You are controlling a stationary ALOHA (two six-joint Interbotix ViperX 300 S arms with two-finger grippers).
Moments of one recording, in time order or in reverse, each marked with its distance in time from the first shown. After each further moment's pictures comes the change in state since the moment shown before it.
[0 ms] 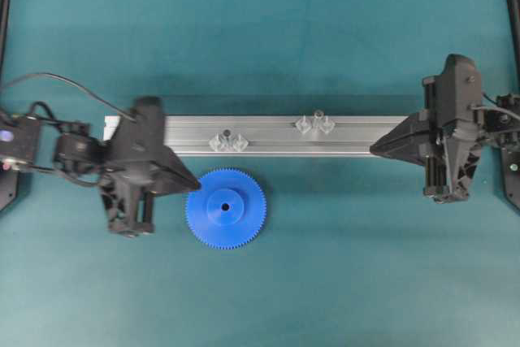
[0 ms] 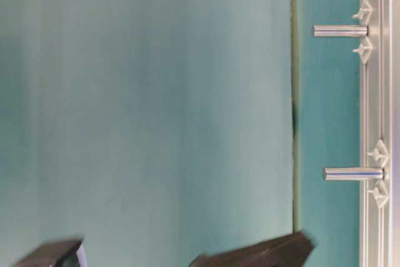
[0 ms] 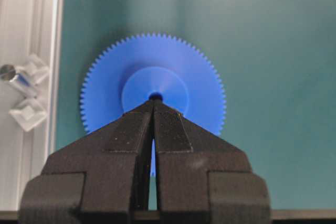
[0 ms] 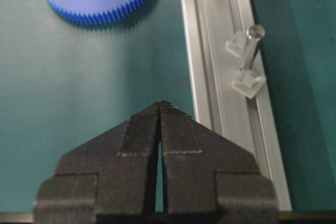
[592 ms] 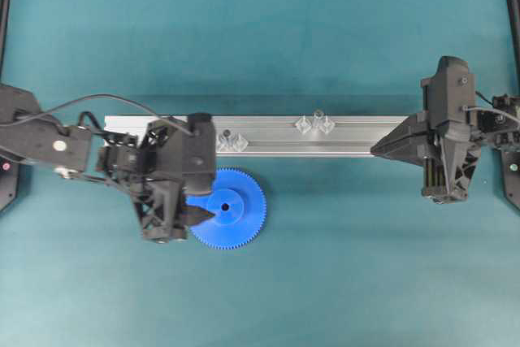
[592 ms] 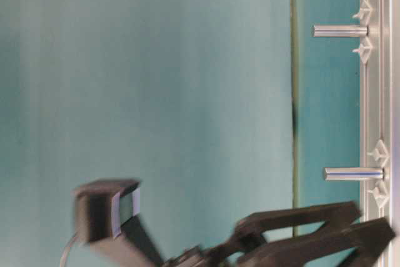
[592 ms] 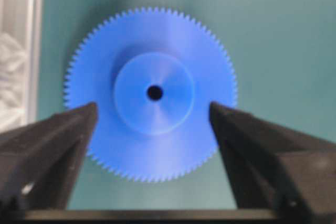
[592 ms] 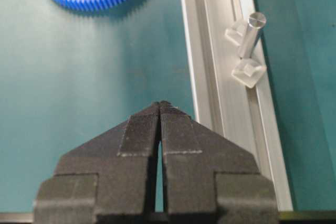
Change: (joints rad) left arm -0.002 0.172 -0.117 -0.002 0.114 -0.069; right arm 0.000 0.003 -0.014 0.000 0.046 0.002
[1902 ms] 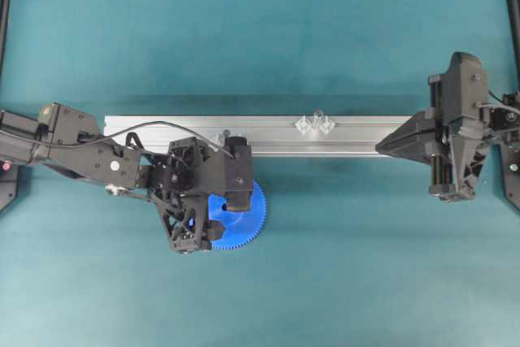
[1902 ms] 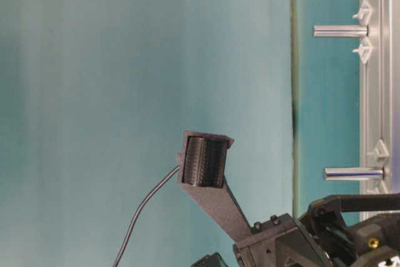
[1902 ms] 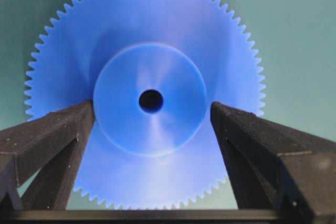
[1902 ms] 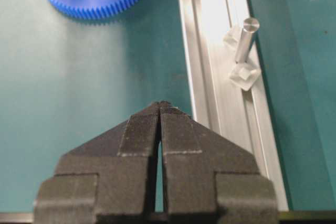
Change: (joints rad) left arm -0.017 0.198 -0.078 0.002 0.026 -0.021; right arm -0.005 -0.064 0.025 0.002 -0.002 0.000
